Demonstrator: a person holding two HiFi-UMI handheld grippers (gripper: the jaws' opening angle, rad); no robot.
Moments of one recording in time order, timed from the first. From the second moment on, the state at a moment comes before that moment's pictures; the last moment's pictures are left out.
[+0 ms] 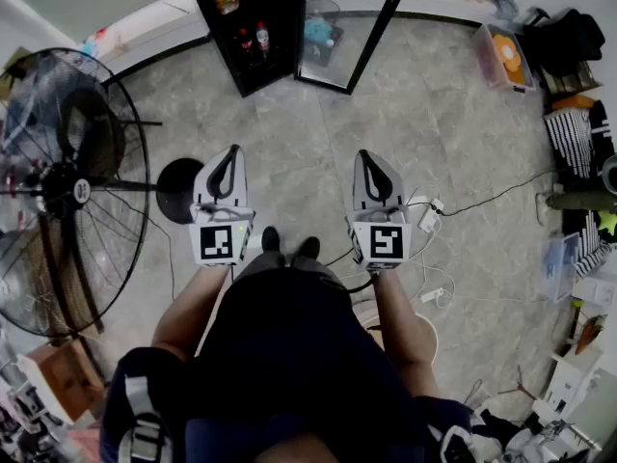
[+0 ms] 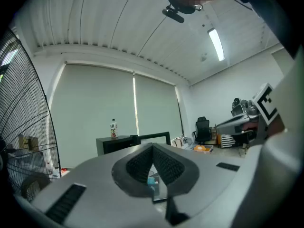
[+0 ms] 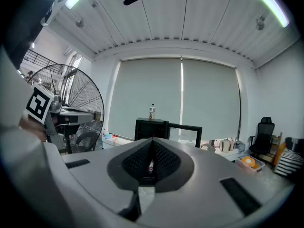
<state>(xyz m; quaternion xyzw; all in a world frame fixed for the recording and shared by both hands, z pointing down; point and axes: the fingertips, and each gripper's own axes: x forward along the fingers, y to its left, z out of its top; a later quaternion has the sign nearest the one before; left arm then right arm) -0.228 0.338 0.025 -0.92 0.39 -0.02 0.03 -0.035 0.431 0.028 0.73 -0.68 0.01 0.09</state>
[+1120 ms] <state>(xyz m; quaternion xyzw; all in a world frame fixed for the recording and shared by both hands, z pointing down) -0.226 0.338 0.028 -0.93 0.38 -0.02 0.04 -0.041 0.424 0.030 0.71 -0.69 0.01 0.08</state>
